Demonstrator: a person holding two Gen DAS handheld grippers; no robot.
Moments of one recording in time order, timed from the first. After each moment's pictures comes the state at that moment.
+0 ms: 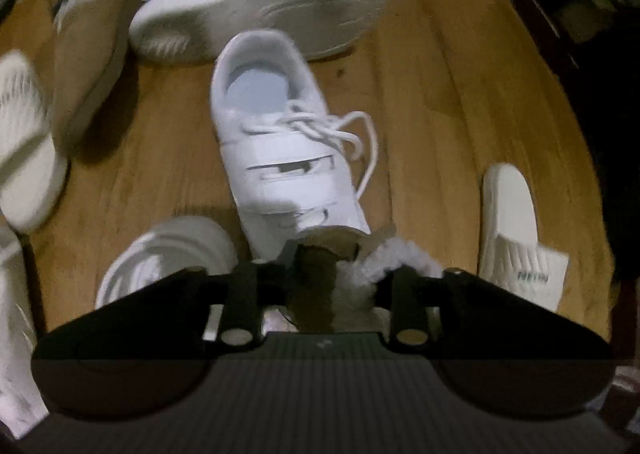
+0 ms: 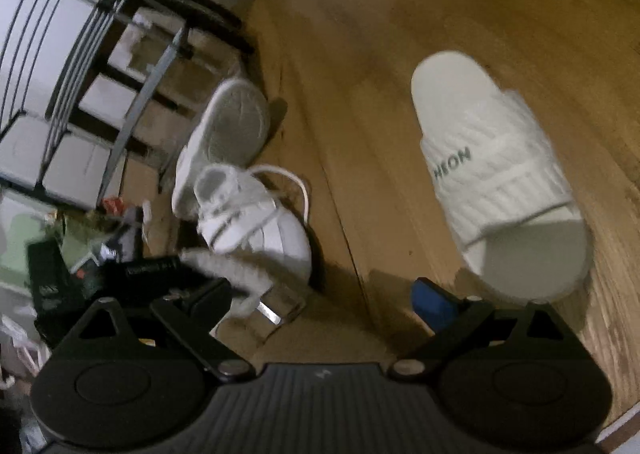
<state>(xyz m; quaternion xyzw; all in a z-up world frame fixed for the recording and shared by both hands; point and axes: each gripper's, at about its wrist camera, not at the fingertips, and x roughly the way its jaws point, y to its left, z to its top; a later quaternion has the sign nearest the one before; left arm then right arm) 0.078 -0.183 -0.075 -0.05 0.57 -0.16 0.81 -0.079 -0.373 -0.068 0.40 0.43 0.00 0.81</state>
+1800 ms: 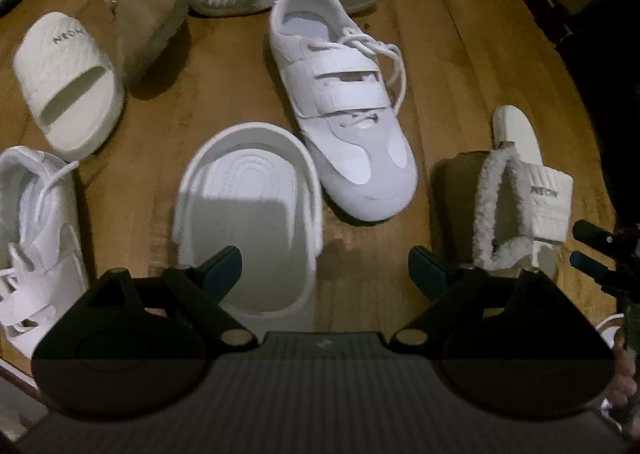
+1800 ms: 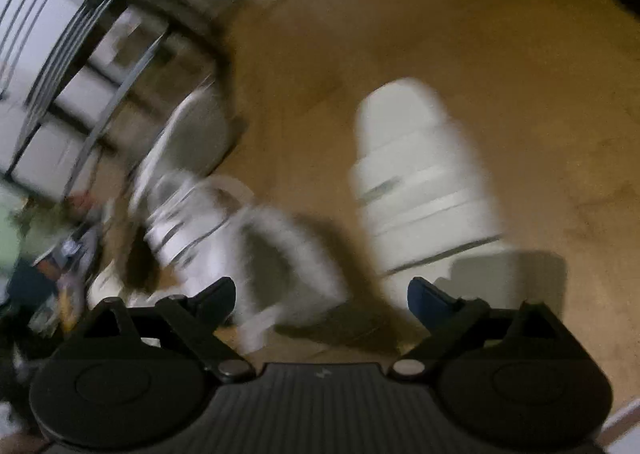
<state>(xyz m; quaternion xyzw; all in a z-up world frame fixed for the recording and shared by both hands) 0.020 -0.120 -0.075 -0.06 0.59 -0.17 0.78 -0.124 -0.410 -0.057 0.36 0.41 -0.10 0.83</state>
